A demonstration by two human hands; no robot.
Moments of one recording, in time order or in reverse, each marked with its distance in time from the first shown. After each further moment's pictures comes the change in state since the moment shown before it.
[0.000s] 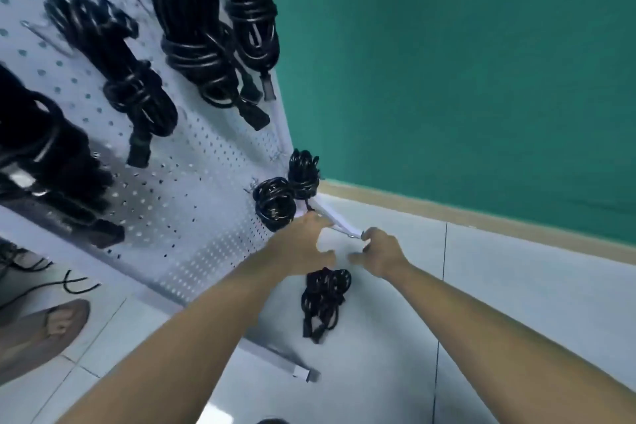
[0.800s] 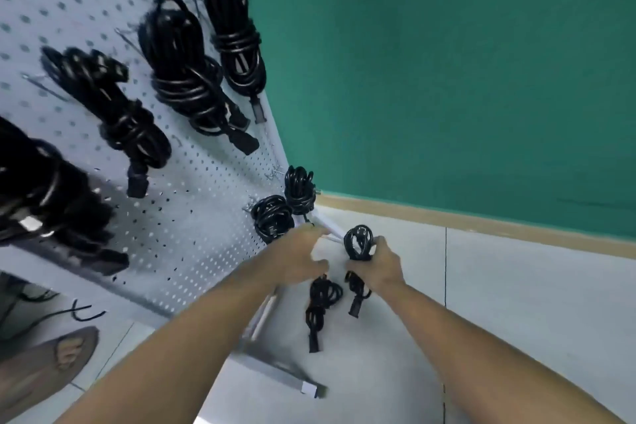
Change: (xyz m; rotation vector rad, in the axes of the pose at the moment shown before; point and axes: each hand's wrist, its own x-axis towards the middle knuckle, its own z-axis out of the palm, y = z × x) left_hand 0.005 -0.001 -0.017 0.022 -0.129 0.012; right_hand 0.009 0.012 0.024 0.326 0.160 0.080
